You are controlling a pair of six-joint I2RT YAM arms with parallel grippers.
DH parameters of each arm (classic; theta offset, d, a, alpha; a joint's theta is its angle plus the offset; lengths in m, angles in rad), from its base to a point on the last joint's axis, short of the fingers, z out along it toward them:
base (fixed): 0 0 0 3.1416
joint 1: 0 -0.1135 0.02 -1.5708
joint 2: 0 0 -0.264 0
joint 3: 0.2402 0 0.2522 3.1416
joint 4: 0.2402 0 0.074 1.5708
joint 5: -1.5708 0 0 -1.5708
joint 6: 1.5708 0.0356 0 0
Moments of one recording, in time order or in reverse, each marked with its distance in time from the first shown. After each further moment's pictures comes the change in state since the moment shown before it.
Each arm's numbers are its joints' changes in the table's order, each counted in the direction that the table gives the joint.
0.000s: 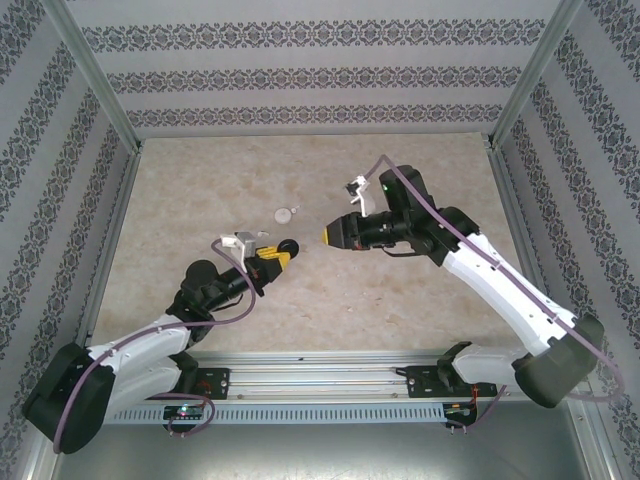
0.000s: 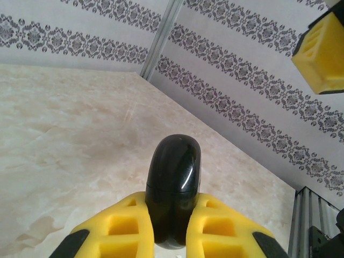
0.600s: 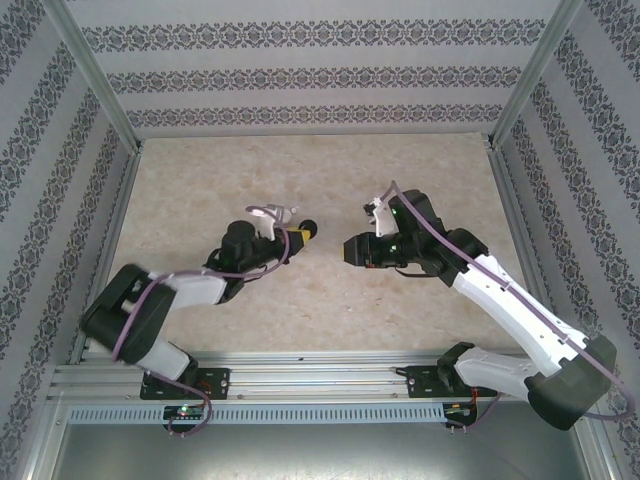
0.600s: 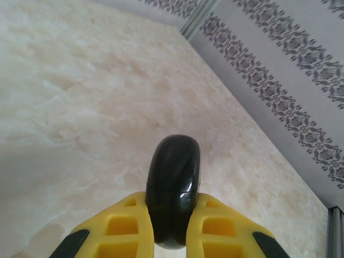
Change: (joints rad) left arm -0.020 -0.602 0.359 0.006 0.008 -0.129; right arm 0.014 0.136 -0.193 0.048 -0.206 0.008
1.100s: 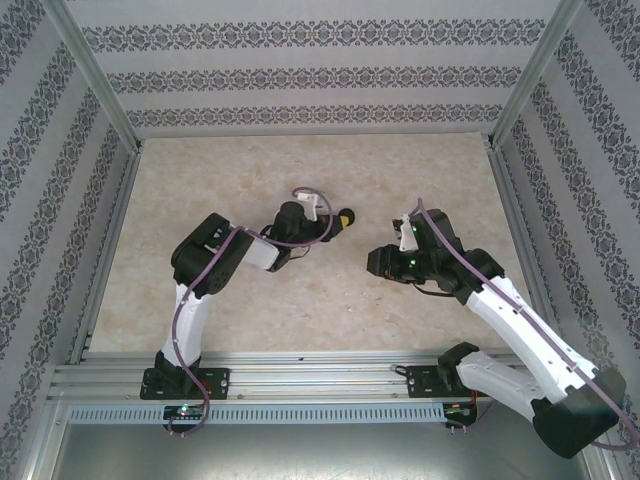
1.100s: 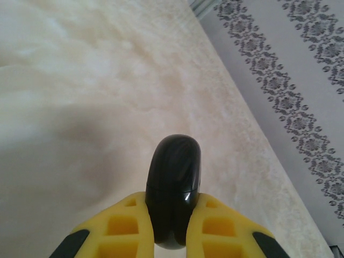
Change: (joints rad) left arm 0.081 -0.587 0.516 -0.070 -0.017 -0.175; right arm 0.111 0.158 -0.163 0.057 -0.076 0.074
